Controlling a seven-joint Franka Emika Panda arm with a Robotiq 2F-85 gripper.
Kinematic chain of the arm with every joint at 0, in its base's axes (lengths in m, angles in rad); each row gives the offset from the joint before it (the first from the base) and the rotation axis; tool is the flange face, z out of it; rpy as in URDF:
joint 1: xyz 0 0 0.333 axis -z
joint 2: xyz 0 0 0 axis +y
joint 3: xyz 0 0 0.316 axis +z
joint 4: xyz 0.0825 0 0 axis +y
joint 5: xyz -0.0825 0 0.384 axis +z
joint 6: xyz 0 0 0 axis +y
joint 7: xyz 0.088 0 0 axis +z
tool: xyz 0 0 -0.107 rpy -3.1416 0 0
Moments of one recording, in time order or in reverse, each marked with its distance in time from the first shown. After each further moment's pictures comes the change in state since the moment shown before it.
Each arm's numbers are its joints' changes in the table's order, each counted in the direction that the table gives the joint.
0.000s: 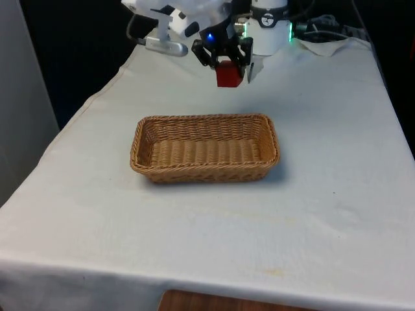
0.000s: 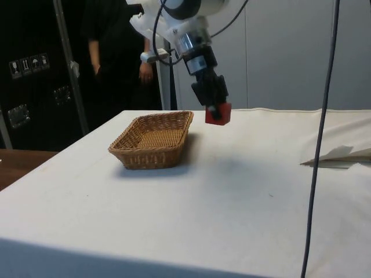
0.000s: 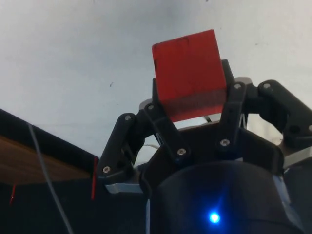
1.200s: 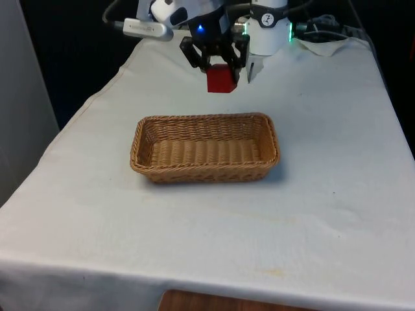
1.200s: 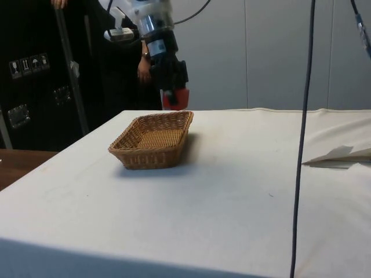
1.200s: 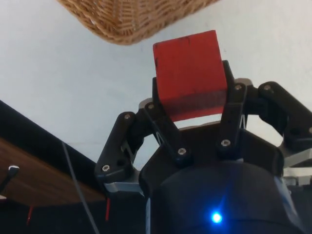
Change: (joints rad) arm 0.001 0.148 0.000 -0.321 0.067 0.087 -0.024
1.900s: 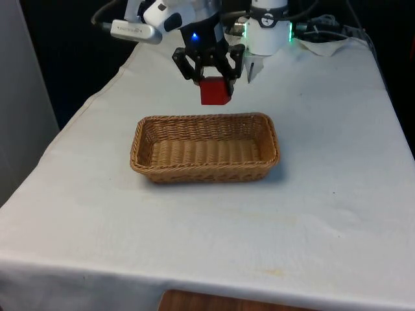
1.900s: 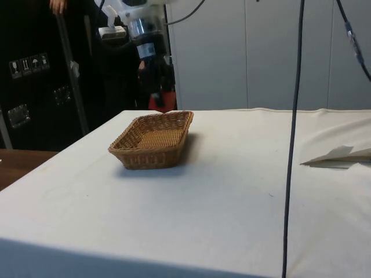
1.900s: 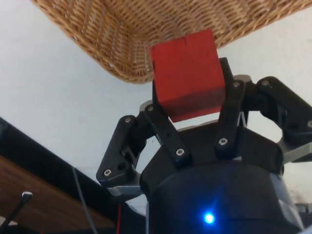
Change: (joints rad) arm 0.009 0.079 -0.001 -0.089 0.047 -0.055 0.071
